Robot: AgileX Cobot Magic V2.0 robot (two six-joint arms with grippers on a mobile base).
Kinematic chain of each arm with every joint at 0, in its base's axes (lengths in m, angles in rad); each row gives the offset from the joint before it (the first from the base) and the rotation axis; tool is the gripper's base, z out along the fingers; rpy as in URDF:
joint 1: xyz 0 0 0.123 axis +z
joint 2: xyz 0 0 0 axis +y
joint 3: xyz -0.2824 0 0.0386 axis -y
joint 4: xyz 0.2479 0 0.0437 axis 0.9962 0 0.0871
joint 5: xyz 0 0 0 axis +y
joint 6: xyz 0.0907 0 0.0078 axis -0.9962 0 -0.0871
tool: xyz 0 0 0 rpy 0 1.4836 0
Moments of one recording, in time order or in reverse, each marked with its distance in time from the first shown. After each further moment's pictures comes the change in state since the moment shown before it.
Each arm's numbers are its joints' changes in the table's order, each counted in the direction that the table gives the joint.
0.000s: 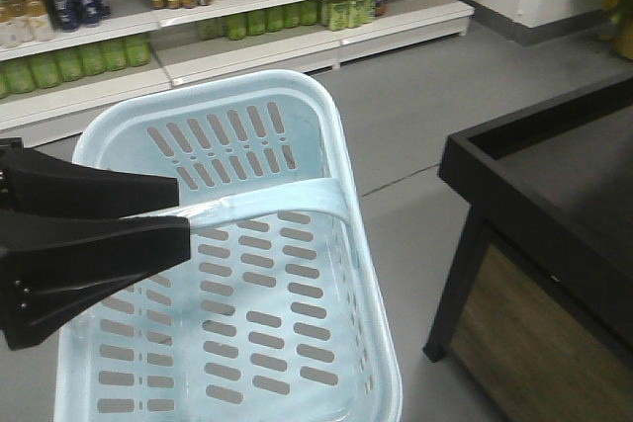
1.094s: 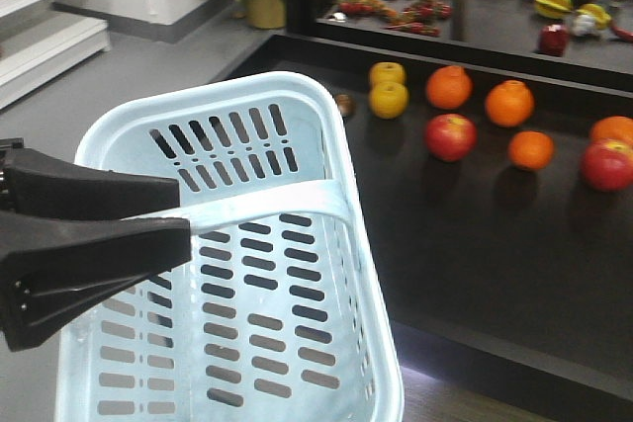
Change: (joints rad) left arm 0.000 0.000 0.000 0.000 0.000 0.000; right arm 0.000 0.000 0.000 0.000 0.000 0.000
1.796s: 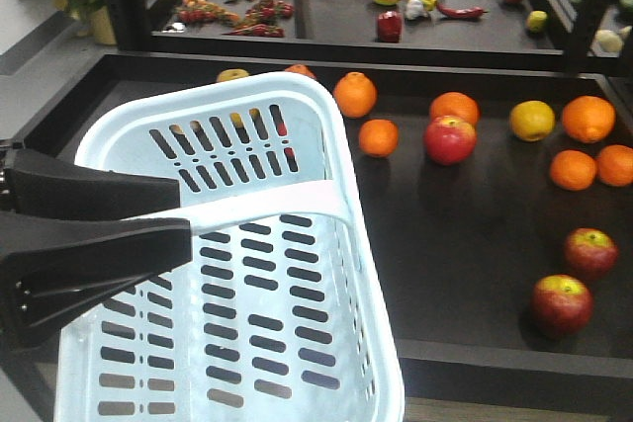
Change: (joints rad) left arm 0.000 0.000 0.000 0.000 0.000 0.000; right arm 0.000 0.000 0.000 0.000 0.000 0.000
